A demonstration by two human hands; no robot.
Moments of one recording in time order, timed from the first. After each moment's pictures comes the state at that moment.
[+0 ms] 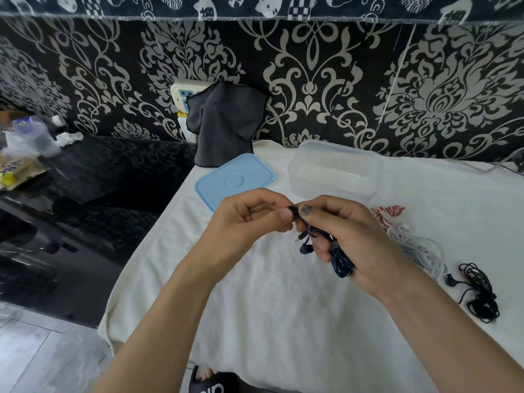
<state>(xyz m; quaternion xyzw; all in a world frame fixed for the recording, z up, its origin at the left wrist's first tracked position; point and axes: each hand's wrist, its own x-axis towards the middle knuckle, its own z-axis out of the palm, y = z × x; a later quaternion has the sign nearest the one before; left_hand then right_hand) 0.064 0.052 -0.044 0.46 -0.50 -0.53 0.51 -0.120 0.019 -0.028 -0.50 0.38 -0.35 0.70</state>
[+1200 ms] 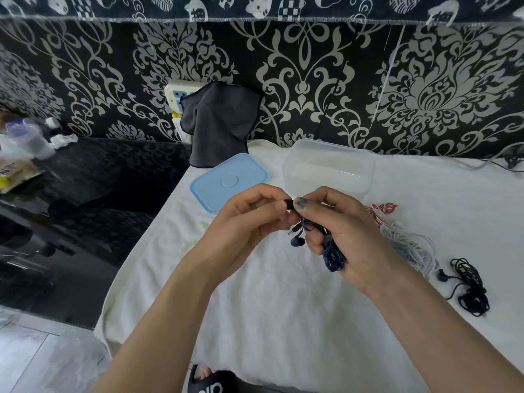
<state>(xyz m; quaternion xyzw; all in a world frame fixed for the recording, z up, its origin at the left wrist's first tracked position) 0.056 0.045 -0.048 0.39 -0.44 -0.62 0.52 -0.119 0.019 -0.027 -0.43 0.37 -0.40 0.72</state>
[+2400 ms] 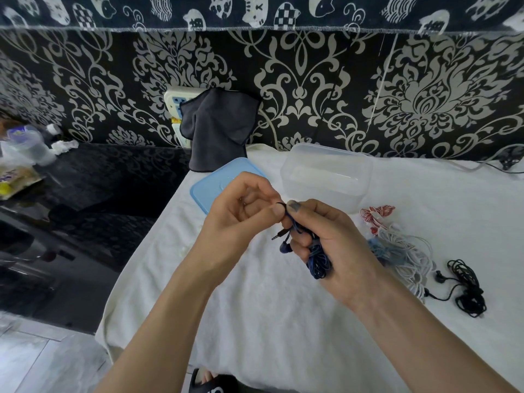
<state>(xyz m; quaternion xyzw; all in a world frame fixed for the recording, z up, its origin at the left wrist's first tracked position) 0.054 0.052 -0.035 0.40 -0.51 -0.50 0.57 -0.106 0.030 -0.033 -0.35 0.34 -0.41 0.77</state>
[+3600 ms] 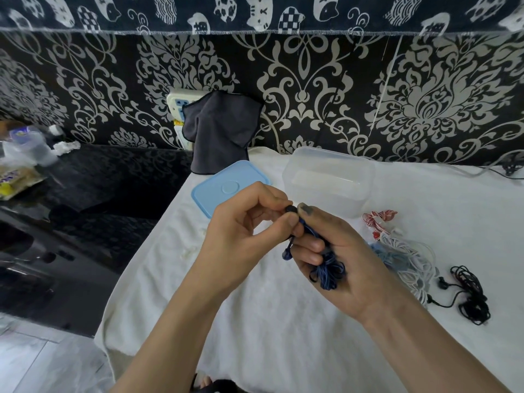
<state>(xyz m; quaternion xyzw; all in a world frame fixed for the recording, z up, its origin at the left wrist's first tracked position) 0.040 0.063 -0.022 0.42 -0.58 -0.40 0.58 -0.111 0.034 -0.025 -0.25 0.23 -0.38 0.86</state>
